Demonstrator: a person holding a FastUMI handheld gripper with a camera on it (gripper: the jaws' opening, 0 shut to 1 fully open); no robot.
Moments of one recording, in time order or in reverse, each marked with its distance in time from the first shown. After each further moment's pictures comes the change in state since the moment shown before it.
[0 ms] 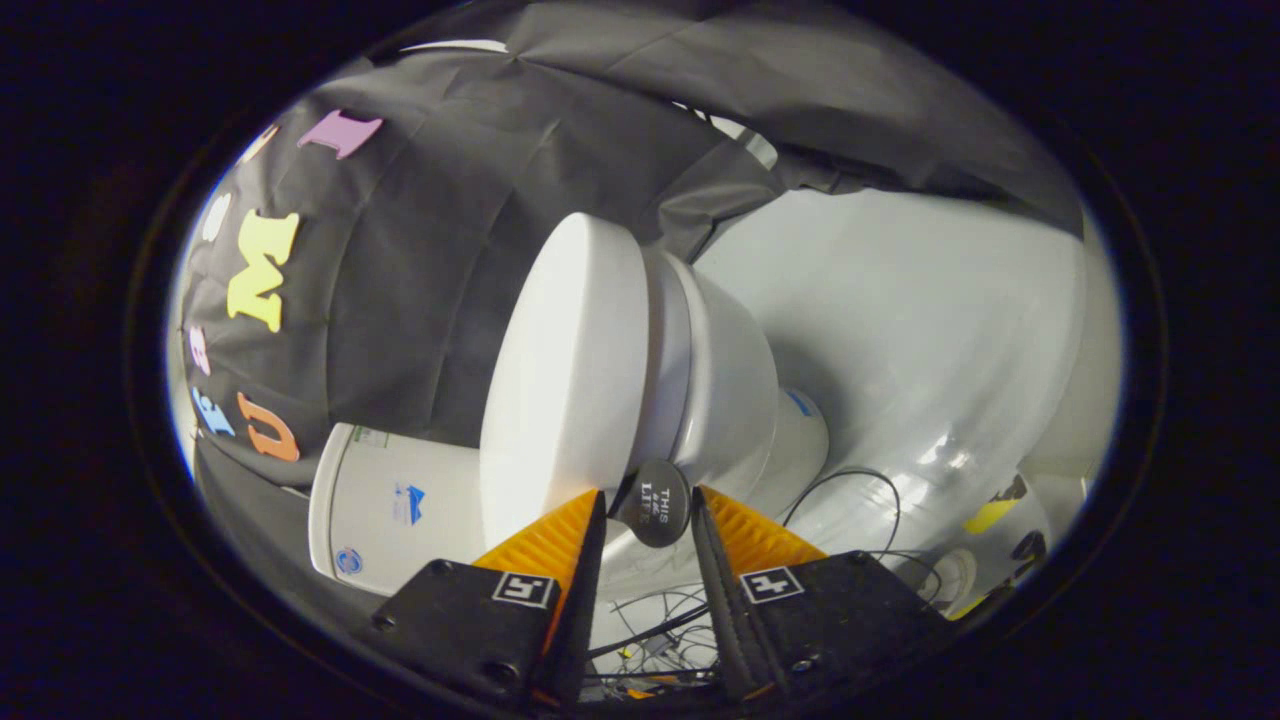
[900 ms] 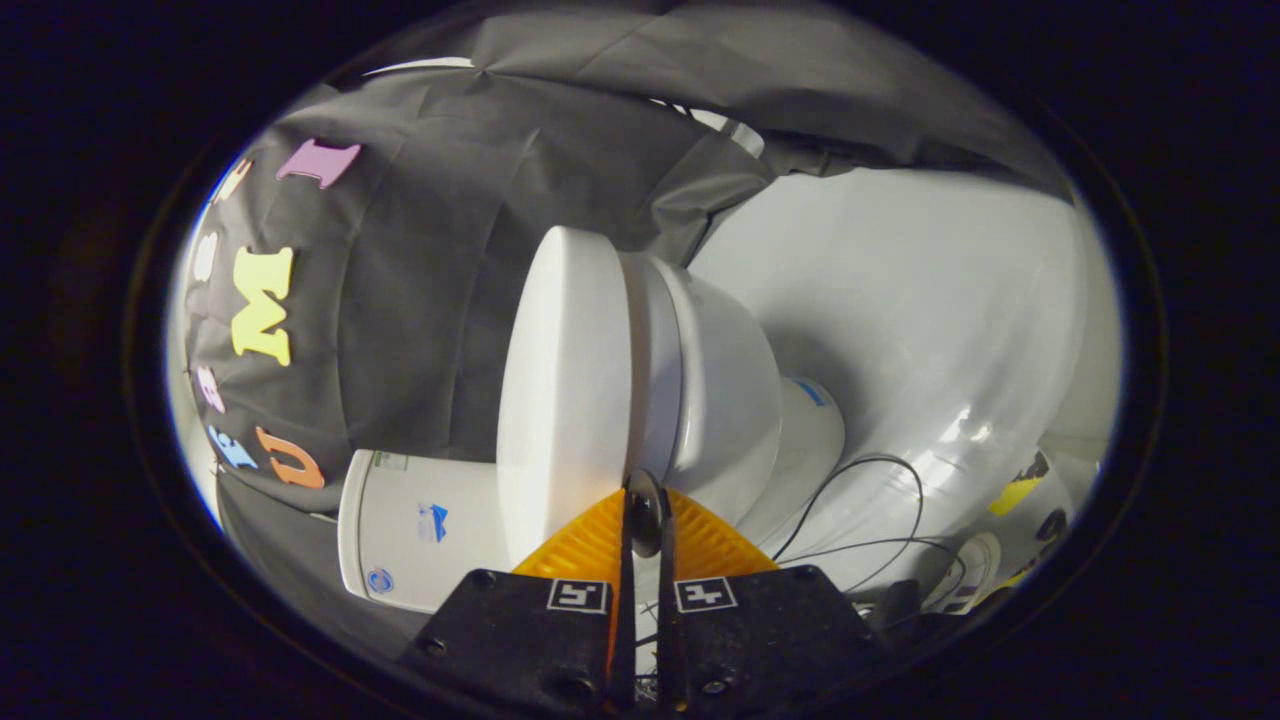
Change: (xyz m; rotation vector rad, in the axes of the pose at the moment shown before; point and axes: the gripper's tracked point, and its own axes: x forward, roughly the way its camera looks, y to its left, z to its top) arm -0.002 -0.004 0.015 0.144 0.020 0.070
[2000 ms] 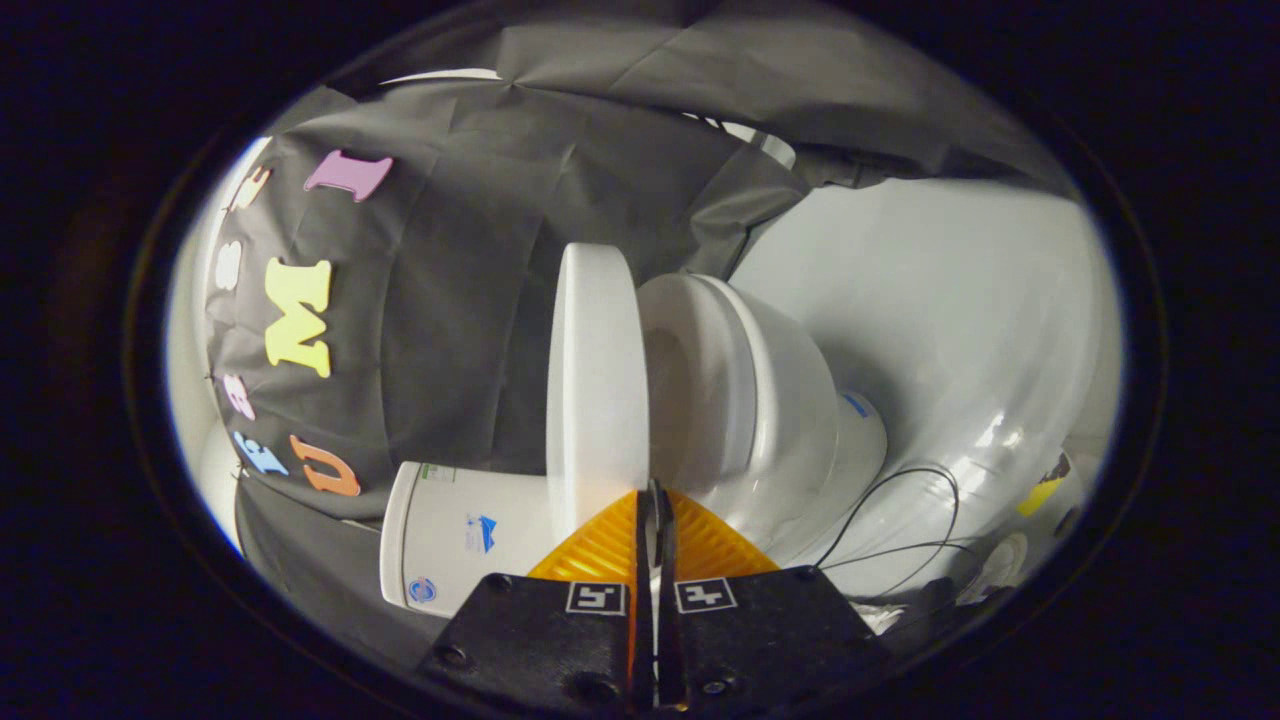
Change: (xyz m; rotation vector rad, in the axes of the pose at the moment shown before) arm -0.014 0.043 0.009 -0.044 -0.036 0.103
